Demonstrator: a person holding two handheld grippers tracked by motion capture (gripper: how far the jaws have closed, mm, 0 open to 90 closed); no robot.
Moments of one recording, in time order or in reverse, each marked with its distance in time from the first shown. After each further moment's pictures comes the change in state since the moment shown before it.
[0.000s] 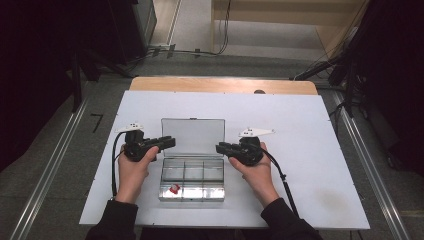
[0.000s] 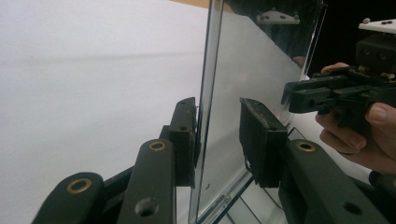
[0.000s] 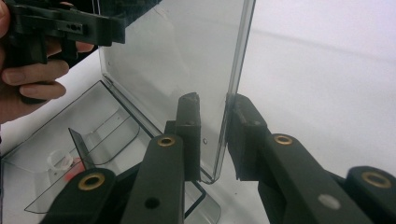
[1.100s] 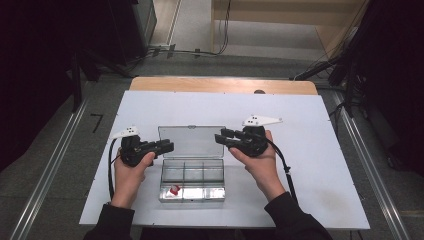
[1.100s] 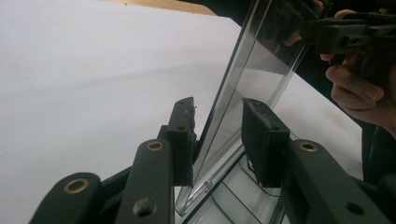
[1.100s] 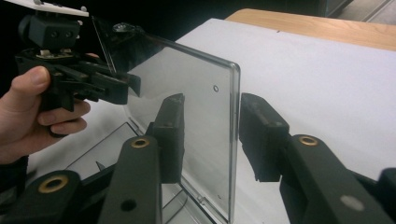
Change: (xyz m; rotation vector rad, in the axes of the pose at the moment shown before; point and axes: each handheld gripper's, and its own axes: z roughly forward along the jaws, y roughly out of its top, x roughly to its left) left arm -0.008 -0.008 -0.013 -0.022 -0.045 0.067; right arm 0.022 0.043 -0.030 -0.077 0.005 -0.077
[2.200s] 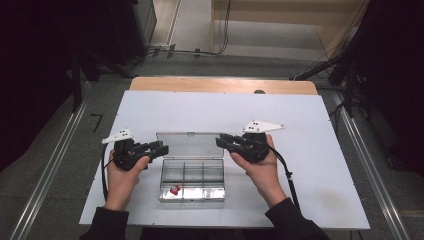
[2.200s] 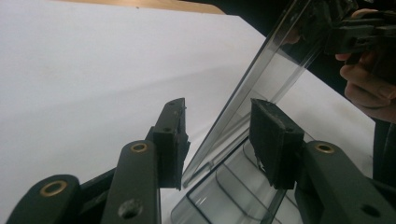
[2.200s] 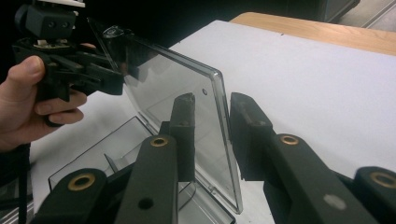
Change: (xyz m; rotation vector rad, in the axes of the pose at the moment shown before) left arm -0.008 -0.003 -0.023 0.007 0.063 0.032; right arm 0.013 -0.008 -0.009 -0.013 -0.009 -0.035
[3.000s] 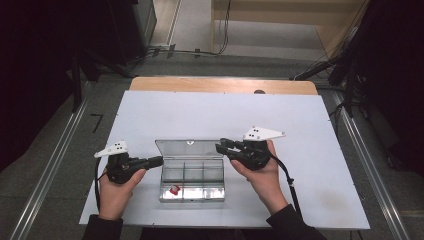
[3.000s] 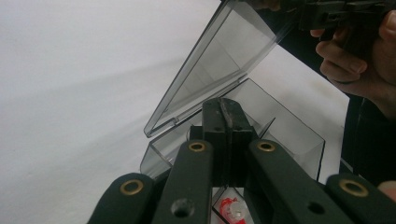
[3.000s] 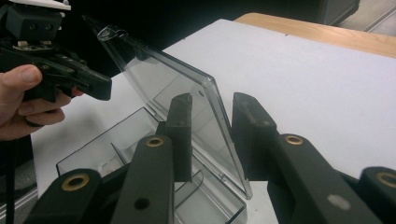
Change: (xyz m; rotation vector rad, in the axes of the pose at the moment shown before) left arm -0.017 -0.020 -0.017 0.035 -0.064 0.027; right arm 0.013 -0.009 -0.008 -0.008 -0.008 -0.034
